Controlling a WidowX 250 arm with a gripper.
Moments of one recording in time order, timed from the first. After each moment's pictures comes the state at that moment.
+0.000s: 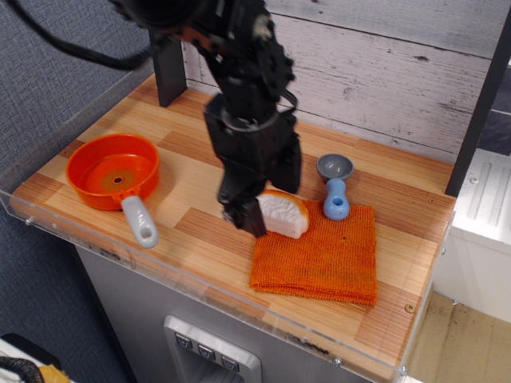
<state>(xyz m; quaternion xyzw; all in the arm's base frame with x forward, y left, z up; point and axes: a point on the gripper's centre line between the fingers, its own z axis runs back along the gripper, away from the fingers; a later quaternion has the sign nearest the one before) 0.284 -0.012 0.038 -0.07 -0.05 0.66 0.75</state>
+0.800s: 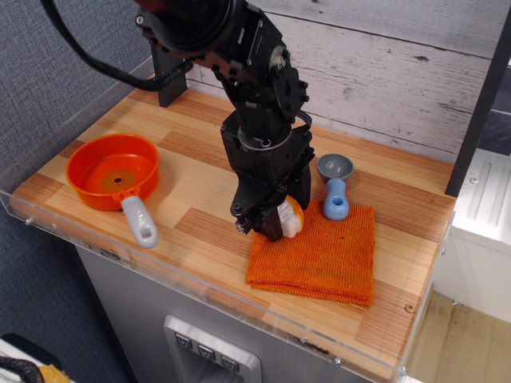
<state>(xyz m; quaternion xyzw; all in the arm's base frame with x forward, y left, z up) 0.294 -0.017 0.020 -0.08 -0.07 0.63 0.76</state>
